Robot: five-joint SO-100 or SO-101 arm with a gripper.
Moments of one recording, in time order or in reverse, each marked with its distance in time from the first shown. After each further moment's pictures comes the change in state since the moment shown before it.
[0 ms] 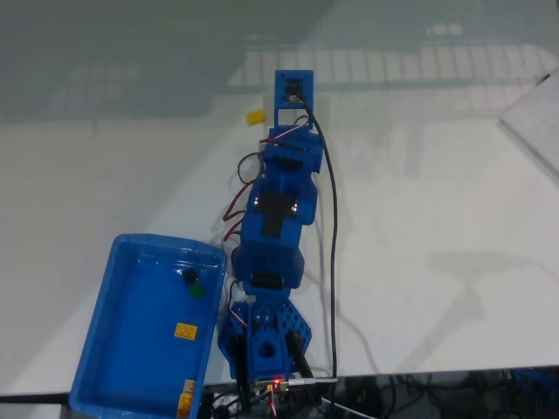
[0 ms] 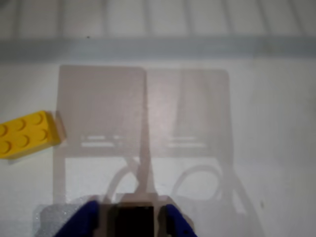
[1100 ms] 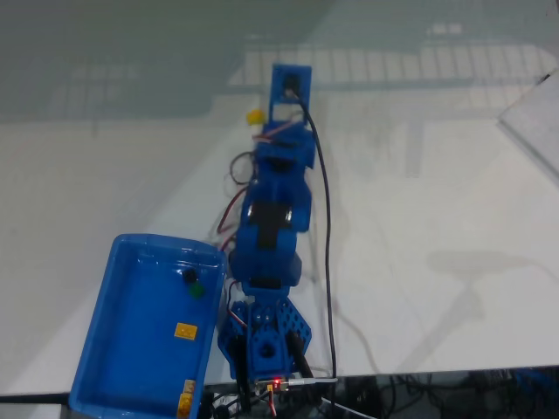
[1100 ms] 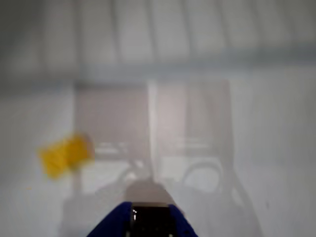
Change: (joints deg) arm -4.1 9.6 0.4 2.2 9.5
